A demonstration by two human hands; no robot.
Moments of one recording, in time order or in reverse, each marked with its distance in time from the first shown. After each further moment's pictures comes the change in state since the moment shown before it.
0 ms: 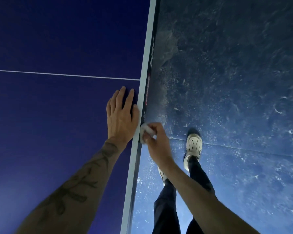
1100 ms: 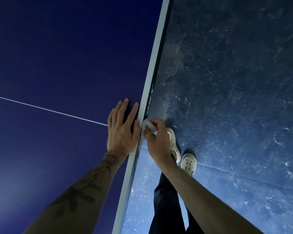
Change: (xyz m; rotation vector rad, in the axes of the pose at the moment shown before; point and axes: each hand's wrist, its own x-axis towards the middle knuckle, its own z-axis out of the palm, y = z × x) left_hand 0.127 0.015 0.022 0.022 0.066 0.061; right_hand 0.159 -0.108 -0.028 -0.092 0.014 -0.007
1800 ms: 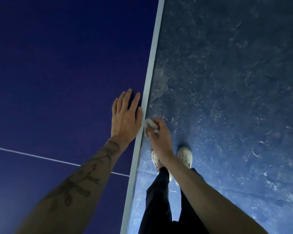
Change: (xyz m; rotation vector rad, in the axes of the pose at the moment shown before) left_hand 0.191 0.022 -0.004 -0.061 -0.137 0.010; right_hand 0.116 -0.083 -0.024 0.023 0.076 0.040
